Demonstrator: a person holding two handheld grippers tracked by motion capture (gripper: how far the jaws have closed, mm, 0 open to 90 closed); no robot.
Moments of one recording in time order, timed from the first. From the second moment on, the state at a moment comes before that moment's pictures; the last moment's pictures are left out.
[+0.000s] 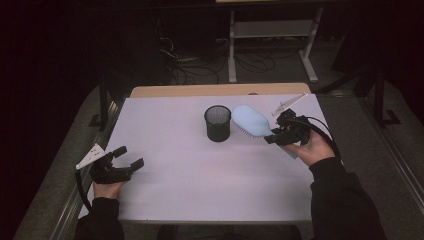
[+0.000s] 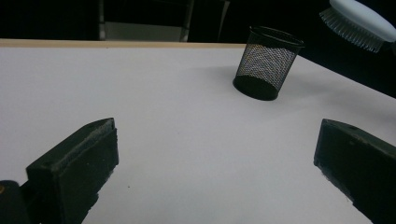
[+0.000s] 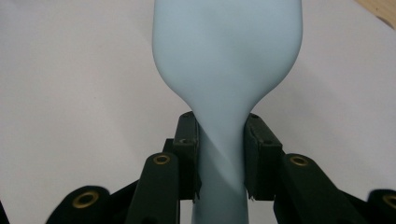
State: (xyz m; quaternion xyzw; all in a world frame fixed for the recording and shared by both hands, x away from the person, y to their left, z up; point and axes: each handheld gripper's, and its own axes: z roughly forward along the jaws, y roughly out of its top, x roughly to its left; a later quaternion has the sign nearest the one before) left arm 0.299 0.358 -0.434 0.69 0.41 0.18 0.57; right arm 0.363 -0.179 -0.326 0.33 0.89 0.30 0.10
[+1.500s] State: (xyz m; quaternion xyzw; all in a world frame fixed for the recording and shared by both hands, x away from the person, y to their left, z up) left arm 0.309 0.330 -0.393 0.73 0.36 0.16 0.56; right arm 0.373 -0.113 -0.293 0.26 0.90 0.34 0.11
